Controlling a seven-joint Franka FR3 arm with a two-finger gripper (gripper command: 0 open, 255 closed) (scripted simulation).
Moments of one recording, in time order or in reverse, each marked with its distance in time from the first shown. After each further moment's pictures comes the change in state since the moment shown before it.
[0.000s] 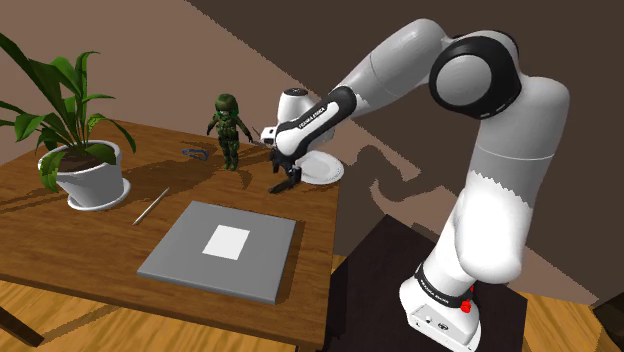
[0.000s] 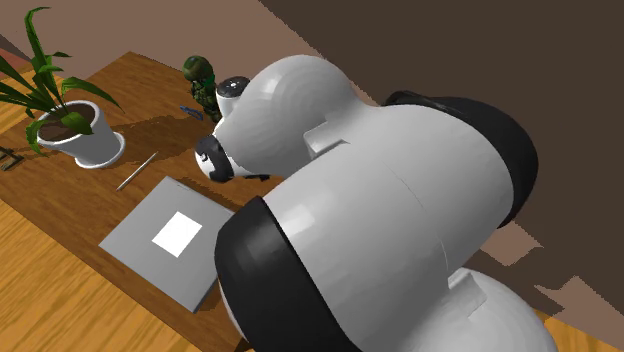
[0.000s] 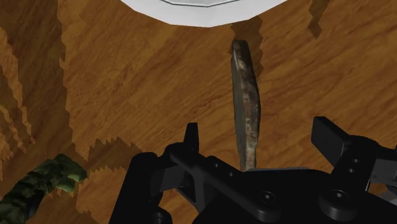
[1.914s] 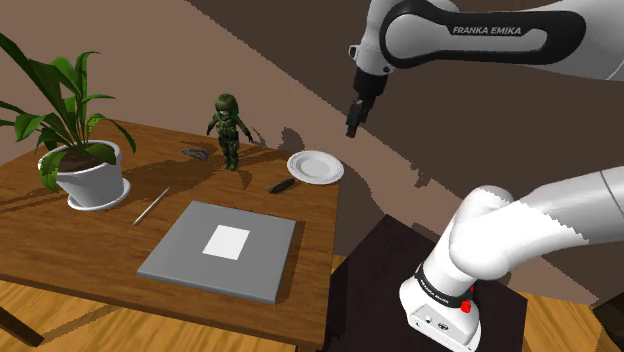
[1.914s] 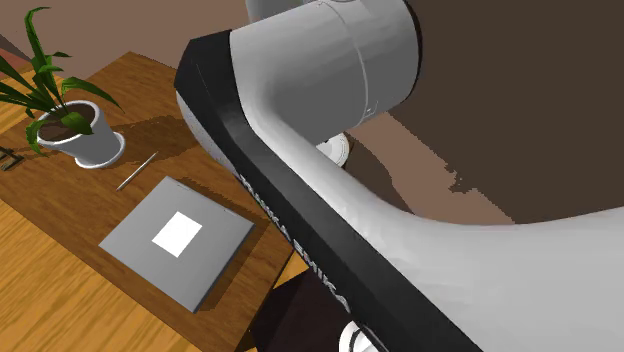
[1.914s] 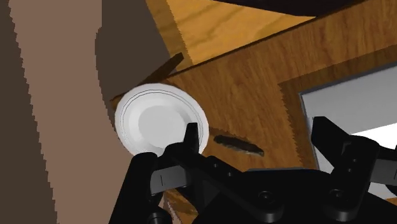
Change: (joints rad) arm -0.197 -0.909 0.122 -0.176 -0.157 -0.754 1.185
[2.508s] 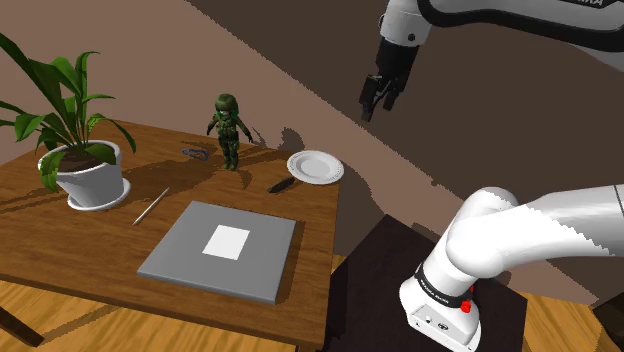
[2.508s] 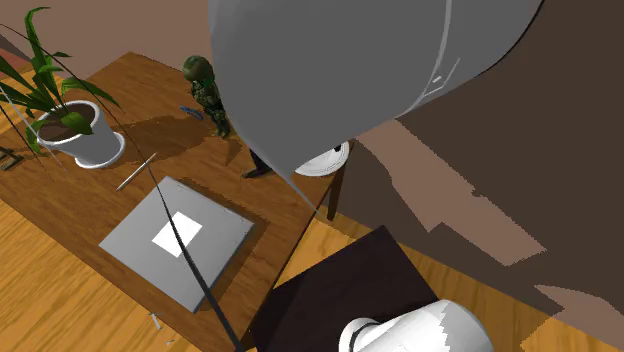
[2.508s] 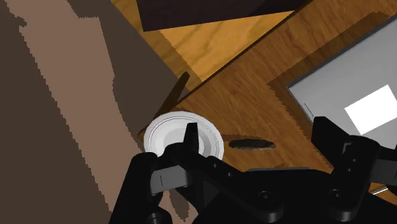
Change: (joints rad) arm -0.072 -0.126 0.109 0.107 0.067 -0.246 0.297
